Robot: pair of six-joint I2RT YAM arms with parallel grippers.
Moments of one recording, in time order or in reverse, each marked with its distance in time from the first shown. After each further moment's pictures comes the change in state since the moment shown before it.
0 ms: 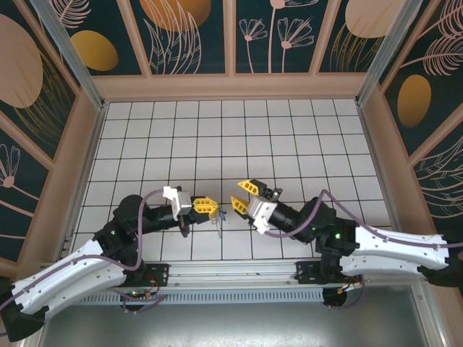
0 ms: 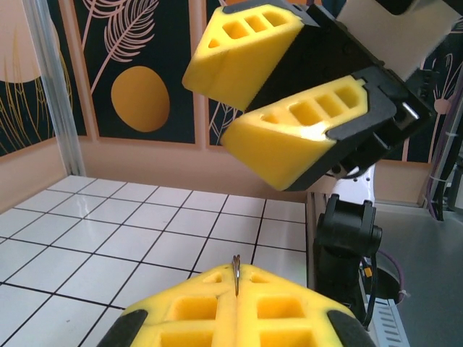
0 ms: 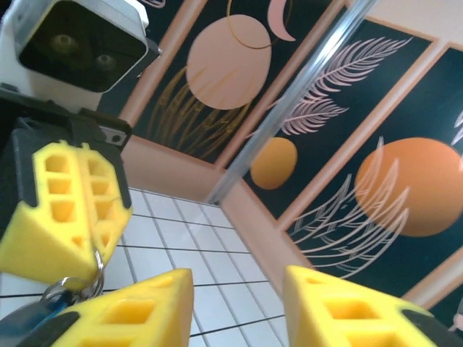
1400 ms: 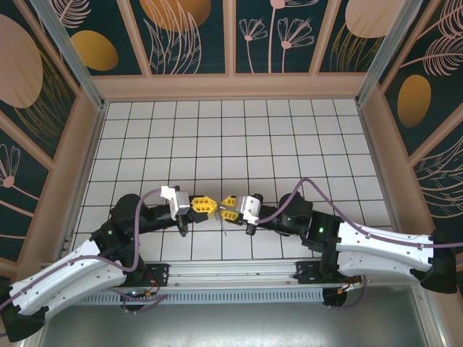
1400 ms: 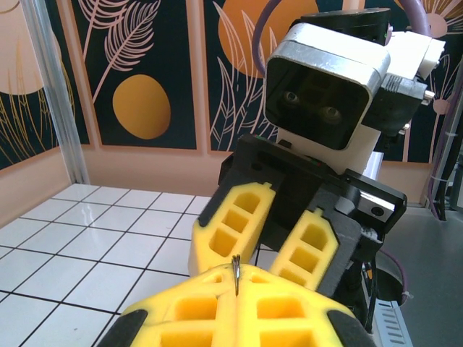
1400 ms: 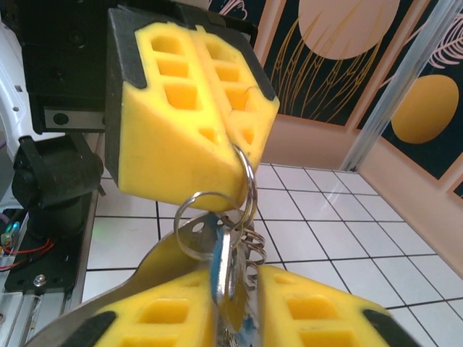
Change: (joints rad) left arm 0.000 -0.008 0.028 -0.026 0.003 0.021; right arm -0.114 0.142 -0.045 -0.008 -0.348 0.299
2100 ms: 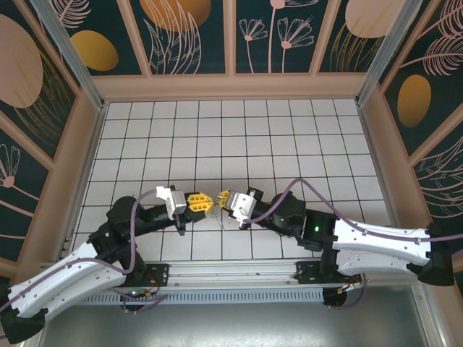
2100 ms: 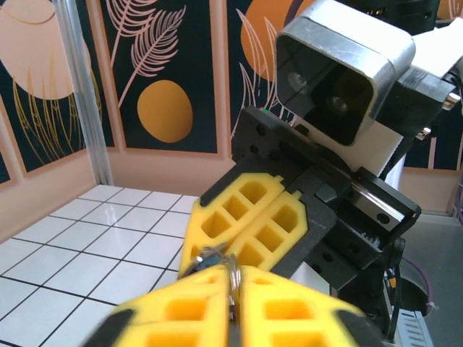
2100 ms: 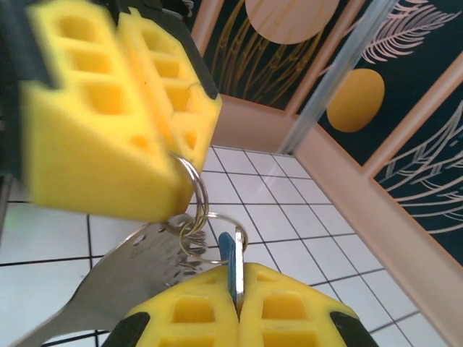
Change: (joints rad) left arm 0.000 -0.039 -0.015 -0.012 -0.070 0.012; right arm 0.060 0.075 0.106 -0.060 0.272 -0.116
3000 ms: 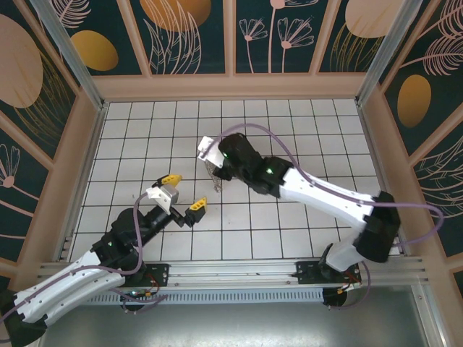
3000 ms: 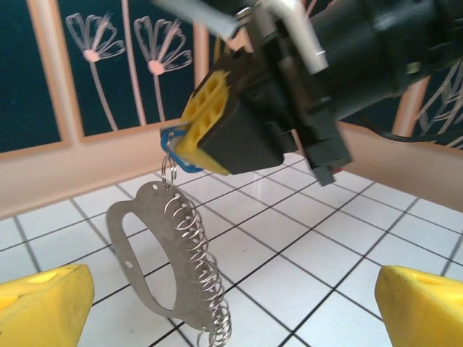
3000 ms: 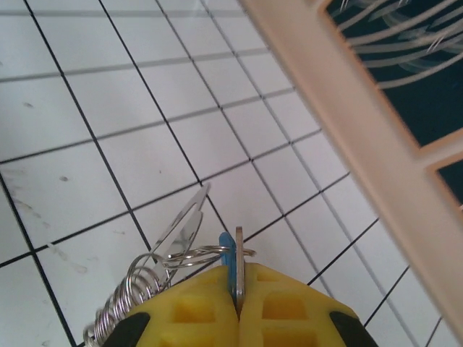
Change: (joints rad) left arm 0.000 -0.139 -0.201 0.001 -0.544 -0.045; right arm -0.315 0.597 0.628 -0.495 0.050 0.019
